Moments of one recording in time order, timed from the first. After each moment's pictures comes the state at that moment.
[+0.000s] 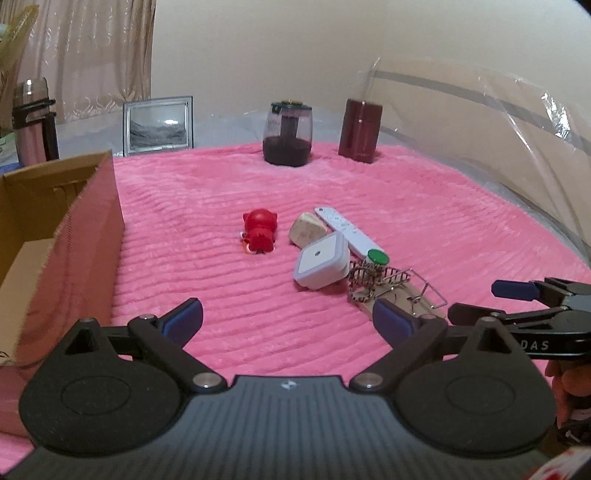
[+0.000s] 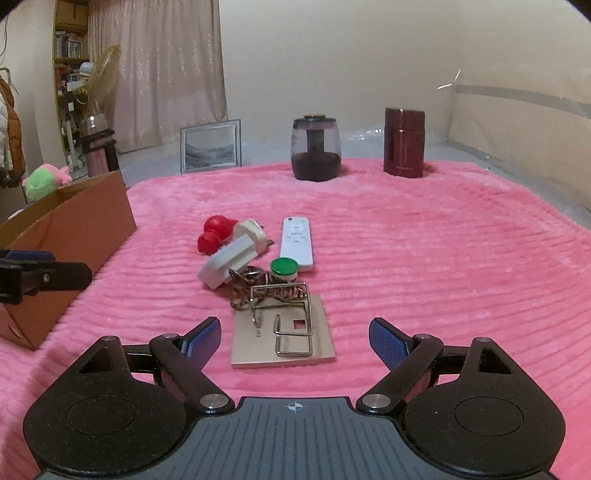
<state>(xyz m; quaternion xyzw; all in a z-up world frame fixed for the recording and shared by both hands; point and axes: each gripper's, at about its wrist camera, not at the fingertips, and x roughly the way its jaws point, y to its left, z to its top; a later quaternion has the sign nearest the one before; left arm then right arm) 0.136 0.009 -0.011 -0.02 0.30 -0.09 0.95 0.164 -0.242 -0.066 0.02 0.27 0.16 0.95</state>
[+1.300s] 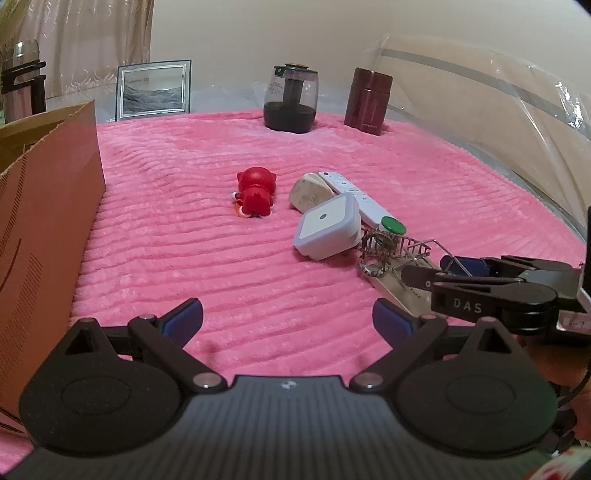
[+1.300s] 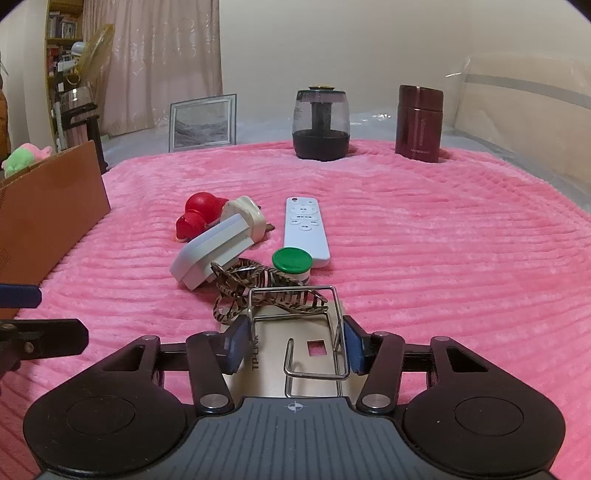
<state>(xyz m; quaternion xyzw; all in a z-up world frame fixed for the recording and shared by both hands) 0.164 0.003 -0.056 -0.04 0.33 -0.09 0.94 0.222 -0.208 -0.103 0.01 0.29 0.15 0.95</state>
